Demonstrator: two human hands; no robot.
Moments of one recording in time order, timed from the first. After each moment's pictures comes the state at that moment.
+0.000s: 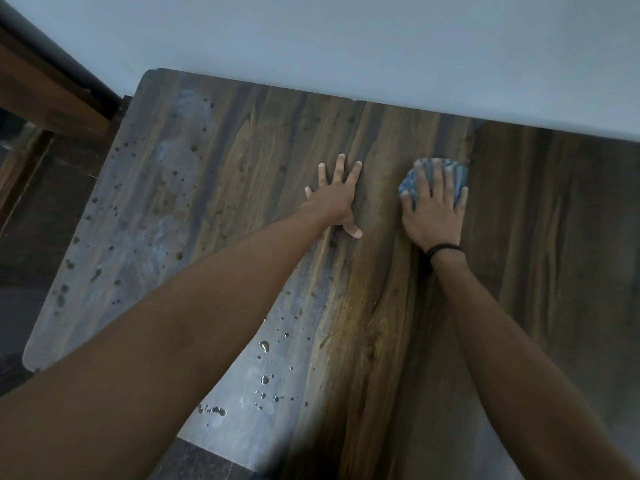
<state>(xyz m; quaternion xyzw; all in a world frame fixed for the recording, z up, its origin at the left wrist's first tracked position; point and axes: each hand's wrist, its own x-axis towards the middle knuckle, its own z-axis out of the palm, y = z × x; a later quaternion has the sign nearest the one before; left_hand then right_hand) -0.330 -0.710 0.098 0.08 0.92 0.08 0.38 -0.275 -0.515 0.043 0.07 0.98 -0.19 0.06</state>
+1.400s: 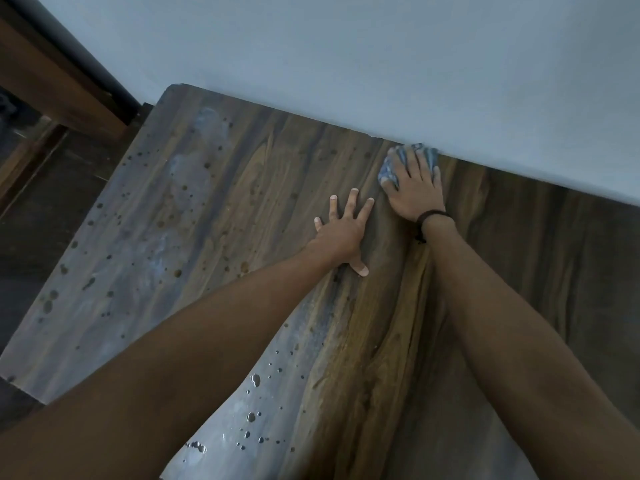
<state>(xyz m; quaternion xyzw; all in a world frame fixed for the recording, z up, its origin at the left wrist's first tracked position) -0.333 -0.711 0.094 0.09 0.92 0.08 0.37 -0.407 -0.547 0.049 -0.06 0.97 -0.19 0.13</state>
